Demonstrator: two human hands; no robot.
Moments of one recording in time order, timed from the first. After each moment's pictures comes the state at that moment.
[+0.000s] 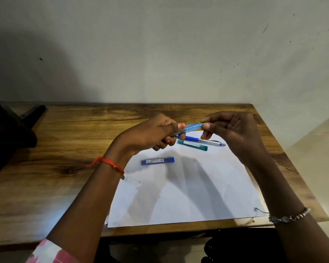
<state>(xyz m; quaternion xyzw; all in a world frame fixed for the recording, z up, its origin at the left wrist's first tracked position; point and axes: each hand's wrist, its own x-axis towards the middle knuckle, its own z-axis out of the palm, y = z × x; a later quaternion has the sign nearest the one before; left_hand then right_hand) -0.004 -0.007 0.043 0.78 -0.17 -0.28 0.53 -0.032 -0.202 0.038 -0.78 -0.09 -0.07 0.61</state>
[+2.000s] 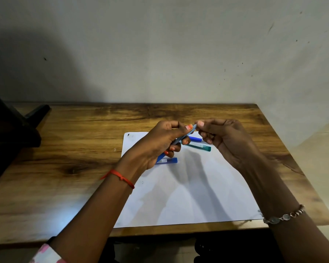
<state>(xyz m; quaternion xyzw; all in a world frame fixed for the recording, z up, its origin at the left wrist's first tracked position) -0.015 -0.023 0.030 0.68 -0.03 -0.26 0.68 -0.023 -0.186 0.027 -0.64 0.05 0.06 0.76</state>
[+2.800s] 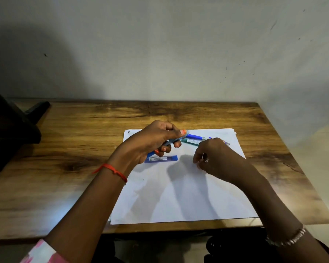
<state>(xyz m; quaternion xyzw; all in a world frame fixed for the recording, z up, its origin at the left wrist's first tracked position) -0.007 -0.009 0.026 0.74 -0.02 -0.29 0.61 -0.043 -0.180 0.013 -0.97 -0.12 0.13 0.19</state>
